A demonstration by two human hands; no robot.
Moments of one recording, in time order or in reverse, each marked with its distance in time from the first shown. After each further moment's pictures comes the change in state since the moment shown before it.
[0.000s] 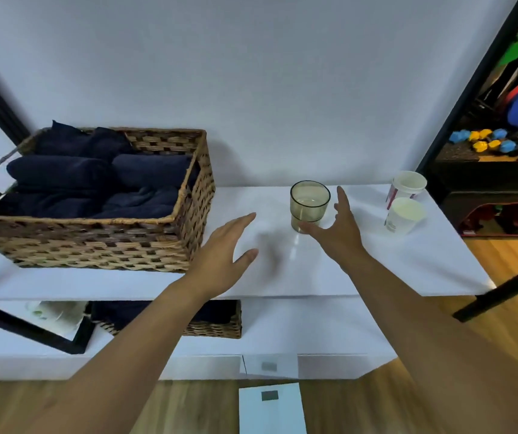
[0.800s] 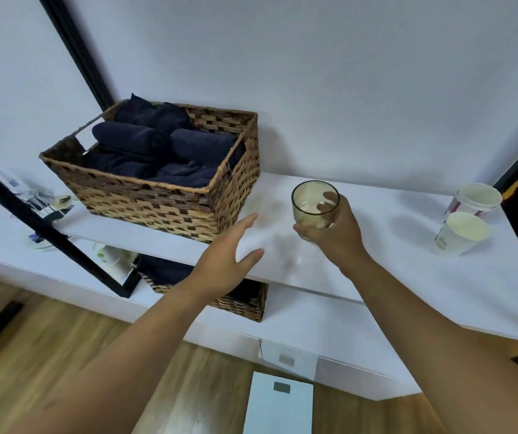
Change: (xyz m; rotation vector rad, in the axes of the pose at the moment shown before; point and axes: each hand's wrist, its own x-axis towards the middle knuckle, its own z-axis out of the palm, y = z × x) left_hand -0.056 0.000 0.009 -0.117 0.149 -0.271; right_hand -0.010 -0.016 0.042 0.138 -0.223 -0.178
